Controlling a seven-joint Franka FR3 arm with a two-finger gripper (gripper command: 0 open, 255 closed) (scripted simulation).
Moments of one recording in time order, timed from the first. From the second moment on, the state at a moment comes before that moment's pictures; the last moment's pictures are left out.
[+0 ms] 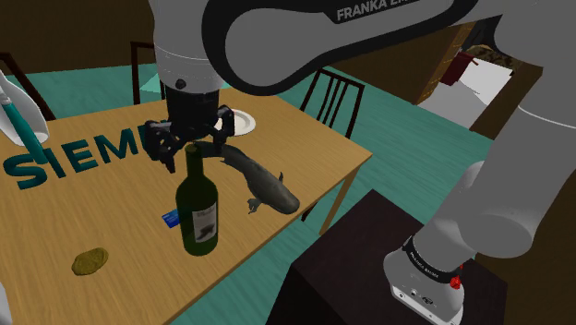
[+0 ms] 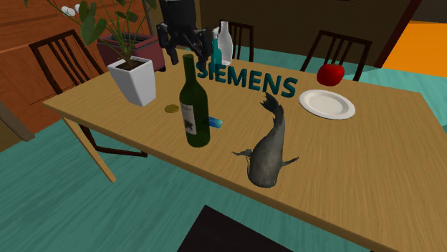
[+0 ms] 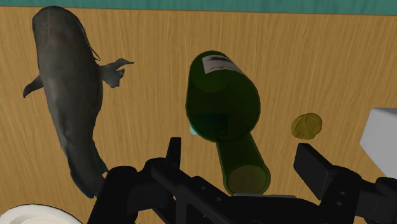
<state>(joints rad) 0.17 0.14 0.61 -1.86 -0.15 2.02 0.84</state>
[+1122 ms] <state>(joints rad) 0.17 0.14 0.61 -1.85 -0.14 2.01 0.84</state>
